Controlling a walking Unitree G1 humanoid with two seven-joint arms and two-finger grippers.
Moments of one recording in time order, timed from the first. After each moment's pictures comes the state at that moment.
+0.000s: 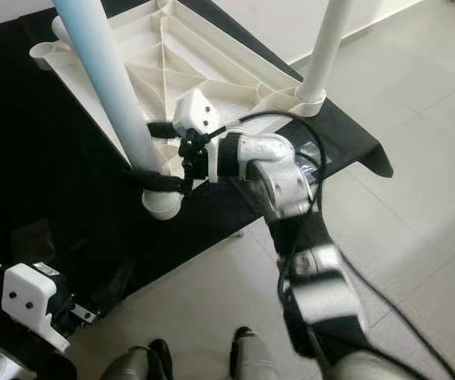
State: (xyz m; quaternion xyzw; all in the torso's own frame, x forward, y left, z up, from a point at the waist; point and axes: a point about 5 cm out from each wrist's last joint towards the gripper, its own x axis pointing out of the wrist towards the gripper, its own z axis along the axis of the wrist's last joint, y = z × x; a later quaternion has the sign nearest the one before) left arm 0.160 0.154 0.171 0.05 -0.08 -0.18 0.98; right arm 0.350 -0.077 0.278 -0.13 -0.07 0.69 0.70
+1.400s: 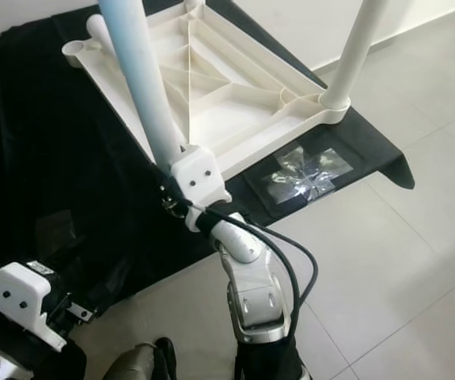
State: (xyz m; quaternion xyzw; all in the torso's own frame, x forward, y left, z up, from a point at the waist) left arm 0.161 0.156 0.175 0.05 -0.08 -0.17 0.98; right arm 0.282 -0.047 0.218 -0.10 -0.12 0.30 0.94
